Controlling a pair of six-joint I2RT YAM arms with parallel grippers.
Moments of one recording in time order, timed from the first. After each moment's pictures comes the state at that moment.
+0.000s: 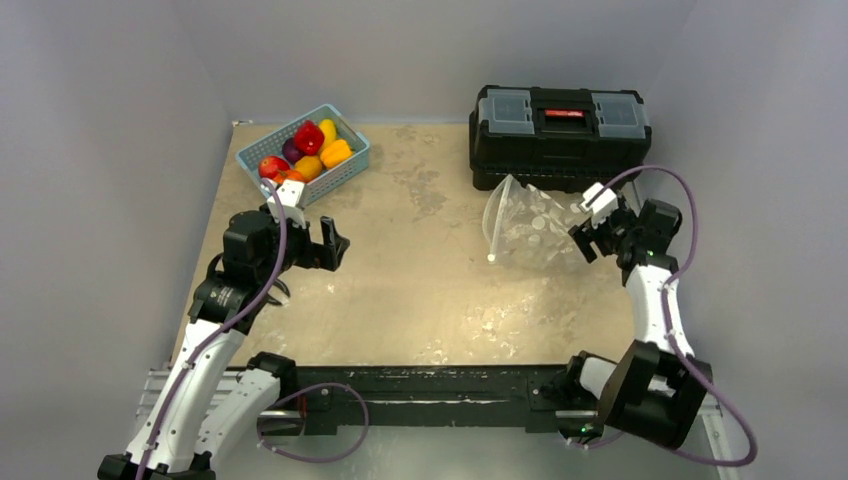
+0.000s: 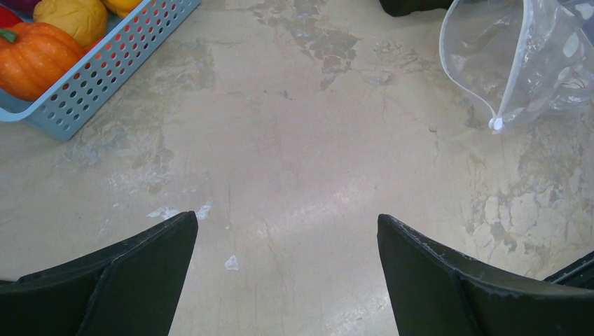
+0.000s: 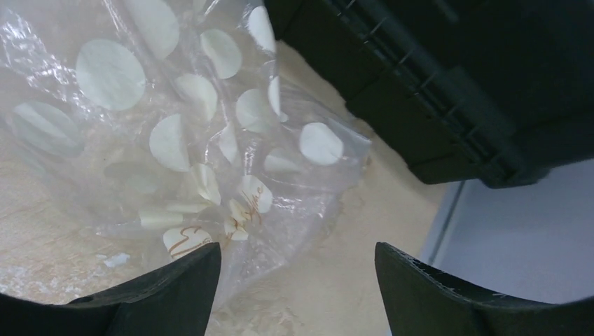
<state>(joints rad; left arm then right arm) -0.26 0.72 0.84 -0.54 0.16 -0.14 -0.34 1.17 0.73 -0.27 -0.52 -0.89</state>
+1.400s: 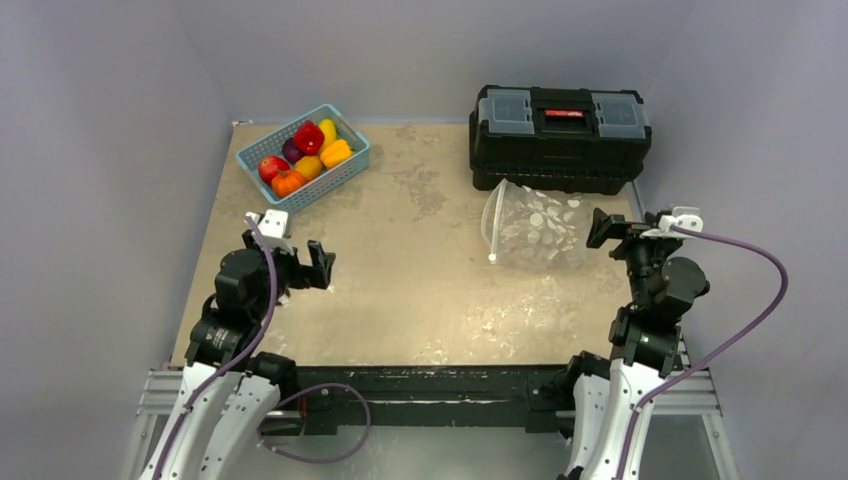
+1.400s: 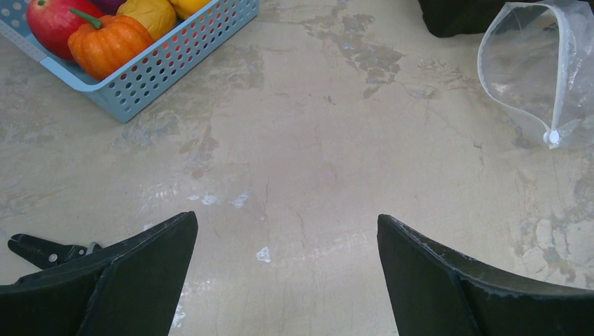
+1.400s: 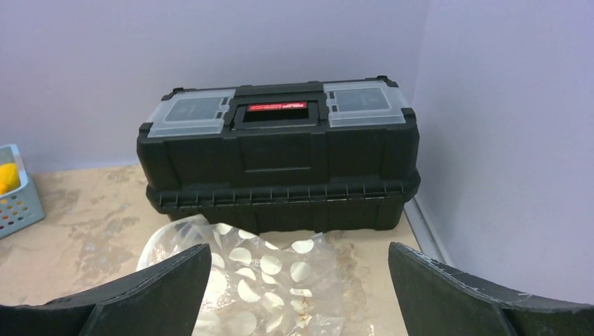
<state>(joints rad) -0.26 0.47 0.65 -0.51 0.01 -0.14 -0.40 0.45 0.66 -0.15 -0.34 0.09</state>
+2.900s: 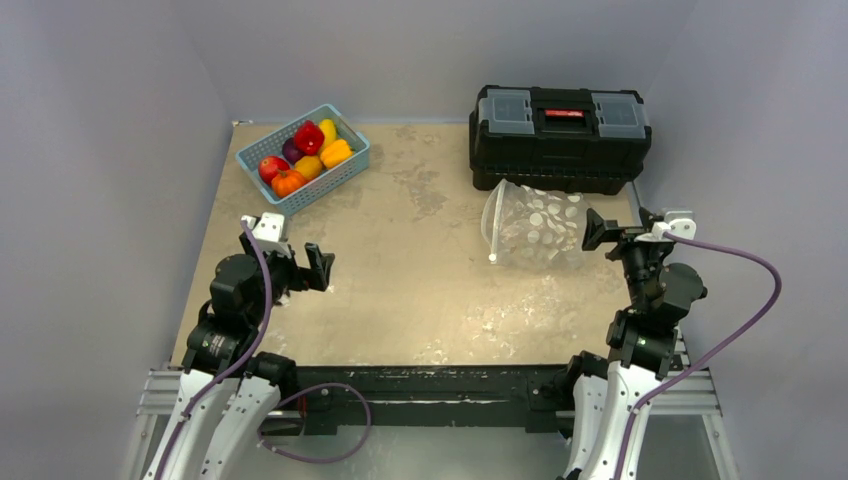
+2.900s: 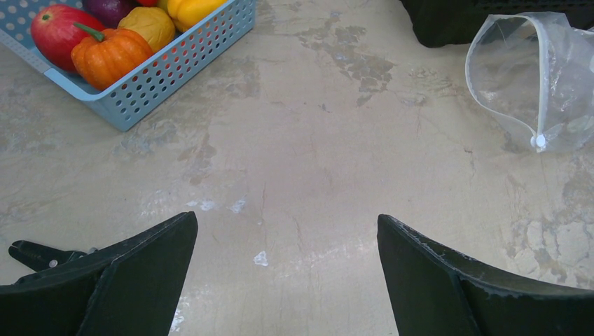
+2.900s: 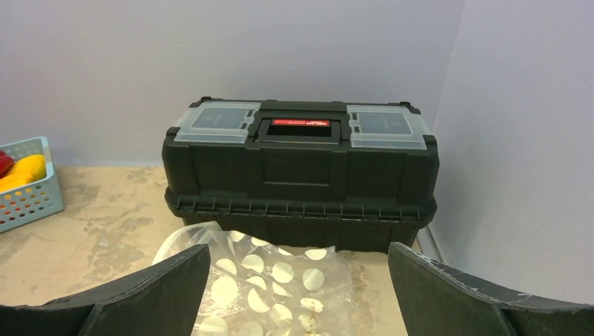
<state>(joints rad) -0.26 0.43 0.66 -0.52 0.02 -0.14 -0.40 0.42 0.61 -0.06 -0.41 0.07</state>
